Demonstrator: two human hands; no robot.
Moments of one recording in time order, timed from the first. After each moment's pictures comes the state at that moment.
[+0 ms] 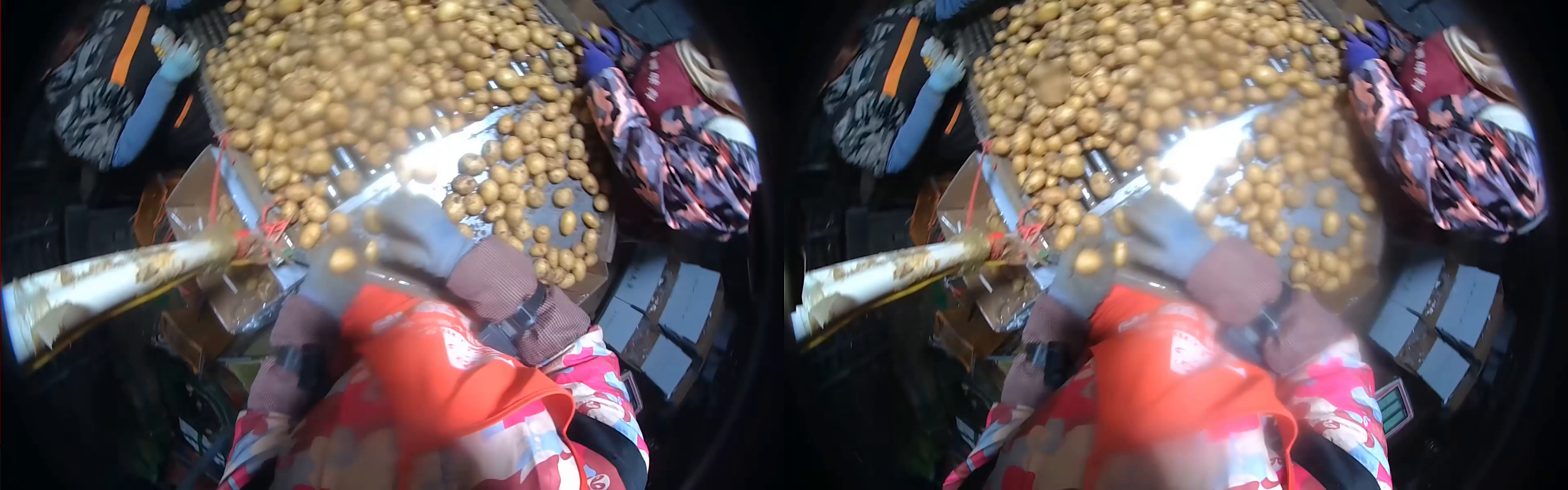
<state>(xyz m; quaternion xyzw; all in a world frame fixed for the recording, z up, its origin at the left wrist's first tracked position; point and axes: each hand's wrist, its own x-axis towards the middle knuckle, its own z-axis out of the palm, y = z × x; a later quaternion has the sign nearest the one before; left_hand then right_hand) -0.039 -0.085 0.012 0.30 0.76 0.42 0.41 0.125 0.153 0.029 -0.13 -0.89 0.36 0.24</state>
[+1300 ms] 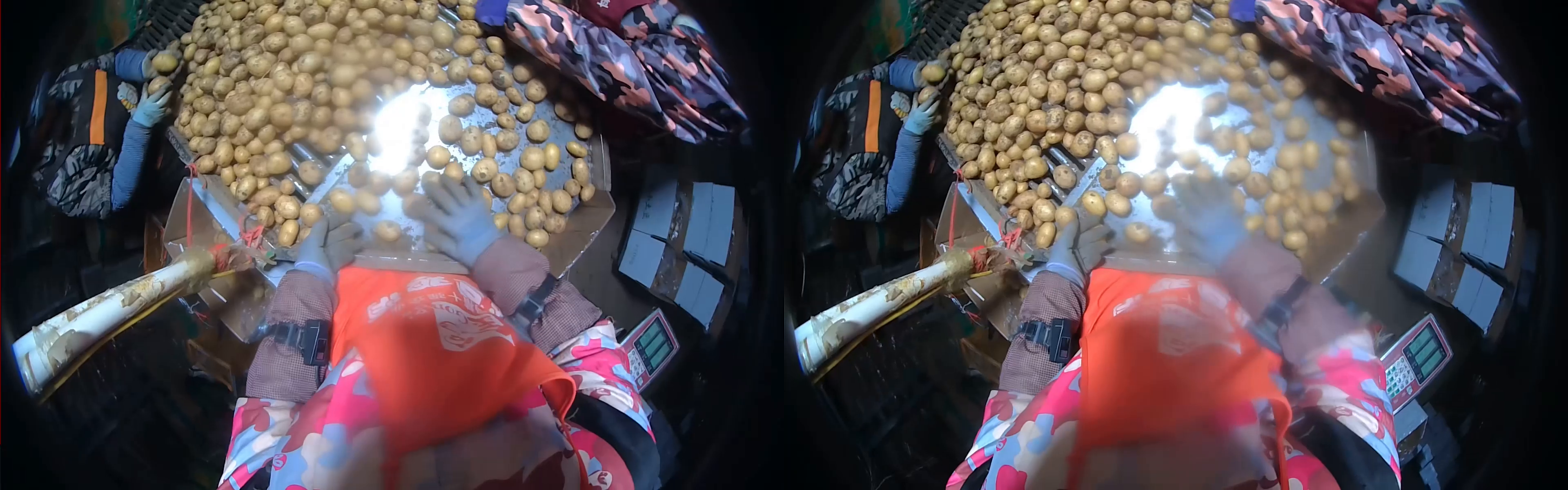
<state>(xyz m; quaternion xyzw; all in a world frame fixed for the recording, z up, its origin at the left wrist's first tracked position) -0.029 -0.017 0.005 -0.09 0.61 0.48 0.62 0.249 0.125 0.006 -0.26 -0.92 0.21 0.18</state>
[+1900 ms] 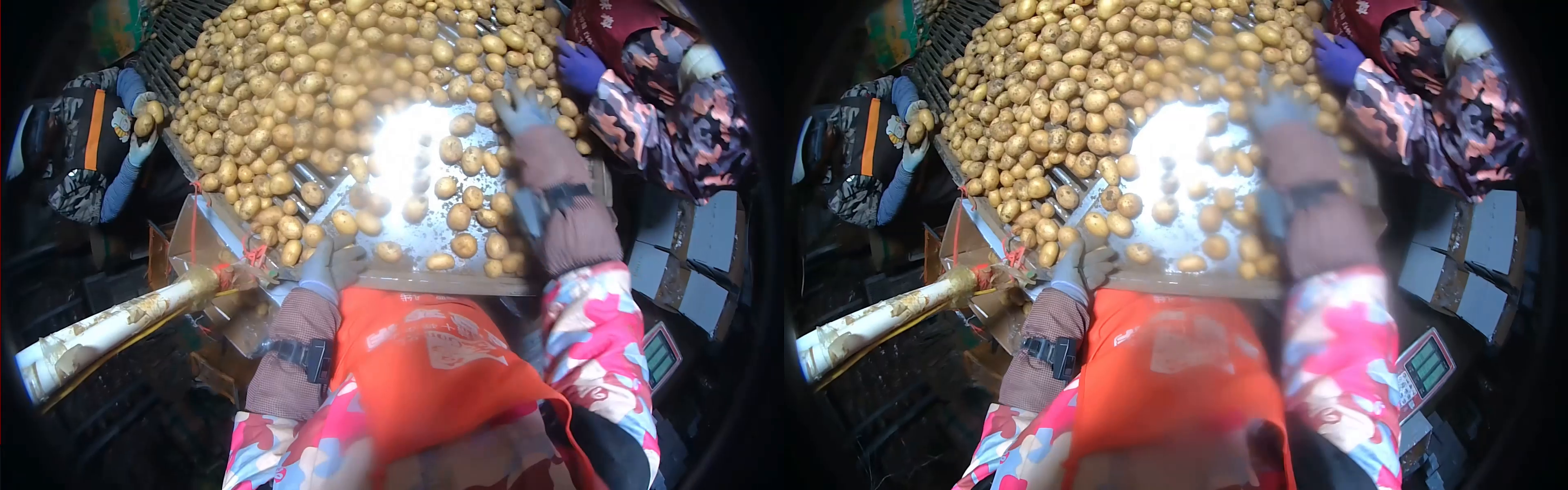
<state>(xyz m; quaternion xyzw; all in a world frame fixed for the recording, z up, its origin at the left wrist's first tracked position) -0.027 -0.010 -0.006 -0.12 0.60 0.49 0.62 0.265 0.330 0.009 -0.50 -0.86 0.00 -0.07</state>
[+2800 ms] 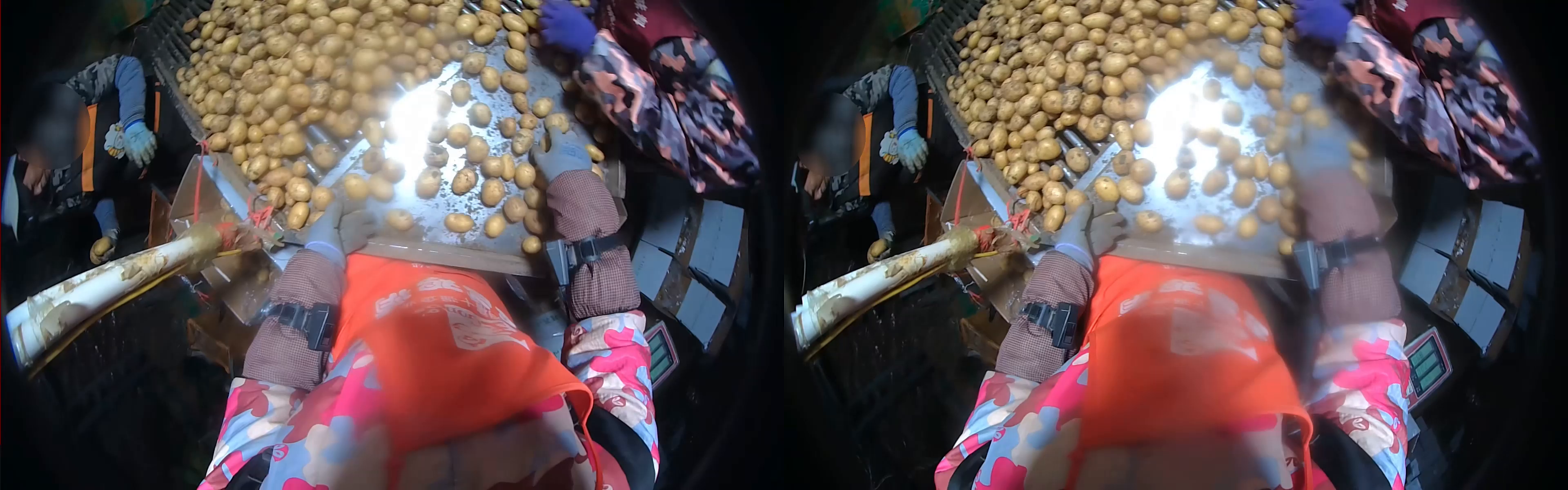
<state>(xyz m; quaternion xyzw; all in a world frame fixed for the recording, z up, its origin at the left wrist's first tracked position) -0.039 -0.020 -0.024 -0.10 0.56 0.50 0.66 0.316 0.269 -0.006 -0.62 -0.78 0.07 -0.08</state>
